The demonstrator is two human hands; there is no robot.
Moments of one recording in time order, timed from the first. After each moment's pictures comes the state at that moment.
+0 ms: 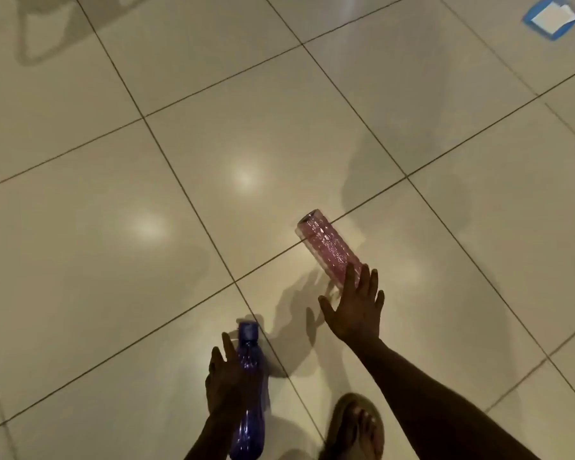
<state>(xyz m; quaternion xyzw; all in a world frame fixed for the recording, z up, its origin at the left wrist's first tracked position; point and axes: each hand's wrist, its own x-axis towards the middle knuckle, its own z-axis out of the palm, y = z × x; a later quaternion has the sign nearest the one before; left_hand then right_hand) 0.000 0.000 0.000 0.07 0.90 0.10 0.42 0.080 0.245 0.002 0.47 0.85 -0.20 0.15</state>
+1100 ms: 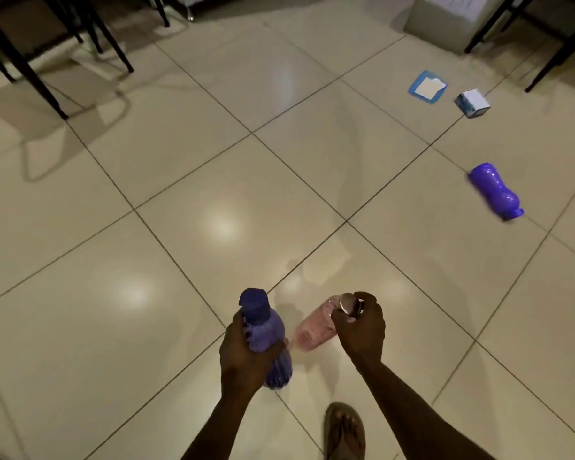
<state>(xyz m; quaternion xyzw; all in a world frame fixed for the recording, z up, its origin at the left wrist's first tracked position) -0.041 0.101 0.220 0.11 0.81 0.44 0.38 0.114 0.264 0.198 0.65 0.62 -0.41 -0.16</state>
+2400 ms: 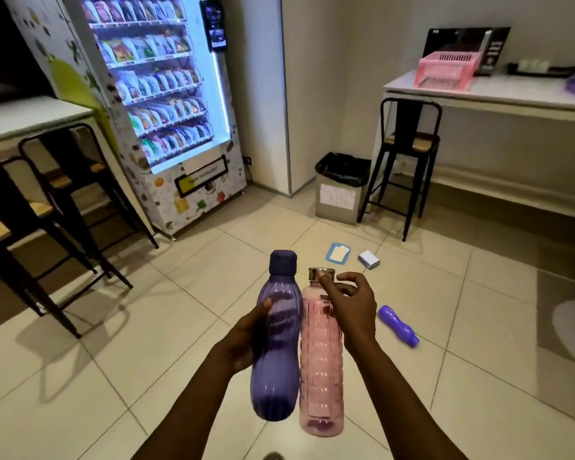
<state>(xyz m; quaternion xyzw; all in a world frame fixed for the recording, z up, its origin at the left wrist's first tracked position) 0.003 0.380 0.823 0.22 0.45 0.51 0.70 0.184 0.483 0.837 0.50 0.51 -0.53 -0.46</state>
